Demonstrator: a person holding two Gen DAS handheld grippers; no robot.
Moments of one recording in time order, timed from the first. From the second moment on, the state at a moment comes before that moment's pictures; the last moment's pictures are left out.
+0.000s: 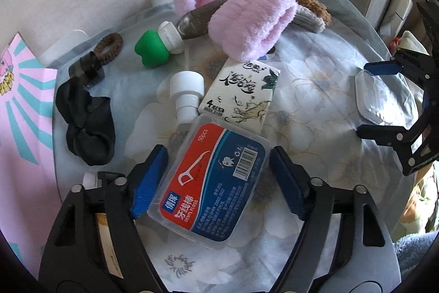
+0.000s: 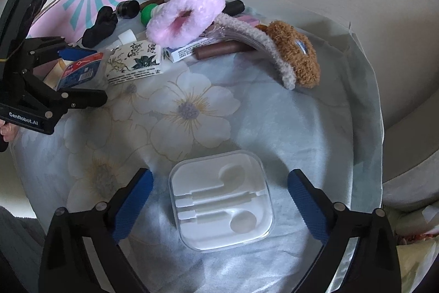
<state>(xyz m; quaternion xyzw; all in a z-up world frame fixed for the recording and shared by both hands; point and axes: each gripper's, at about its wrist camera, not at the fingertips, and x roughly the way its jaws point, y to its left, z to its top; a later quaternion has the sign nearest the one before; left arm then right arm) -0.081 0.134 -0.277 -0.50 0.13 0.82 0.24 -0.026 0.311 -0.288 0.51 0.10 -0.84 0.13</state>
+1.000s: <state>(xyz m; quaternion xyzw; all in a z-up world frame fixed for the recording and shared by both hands) -0.049 0.009 -0.104 -0.43 0.02 0.90 0.09 -0.040 0.239 -0.149 0.39 0.09 -0.90 0.19</state>
